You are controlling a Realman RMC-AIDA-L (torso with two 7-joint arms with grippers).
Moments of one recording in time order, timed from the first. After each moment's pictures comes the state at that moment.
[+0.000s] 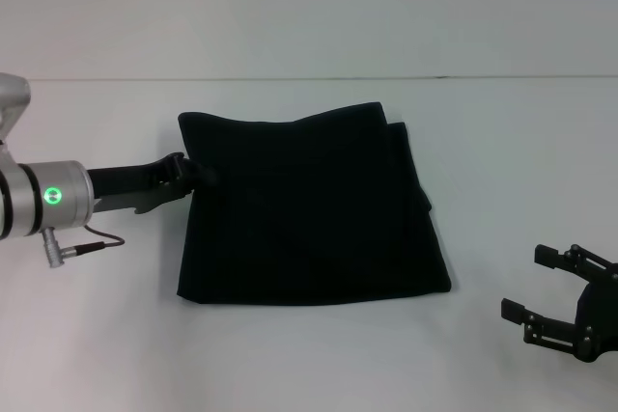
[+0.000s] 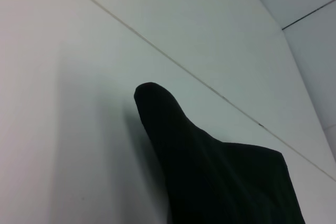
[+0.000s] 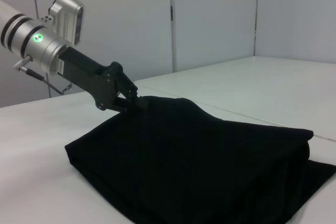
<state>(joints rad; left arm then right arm) -0.67 -2.01 0.74 0.44 2.01 1.07 -2.33 0.34 2.09 -0.38 -0.50 -2.07 -1.54 0.87</state>
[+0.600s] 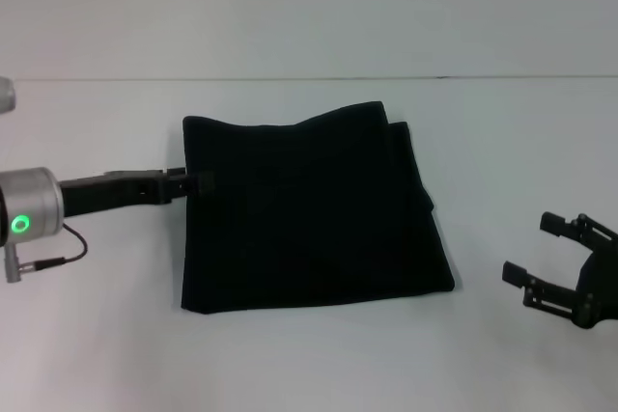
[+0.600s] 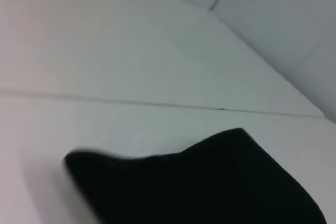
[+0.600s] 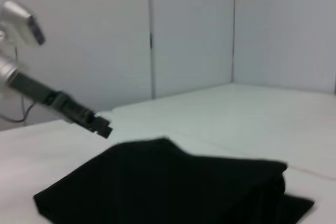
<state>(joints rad) -0.57 -2.04 0.72 0.60 2.00 1.18 -1.86 0.37 2.09 -0.30 -0.47 -2.05 -1.54 0.84</state>
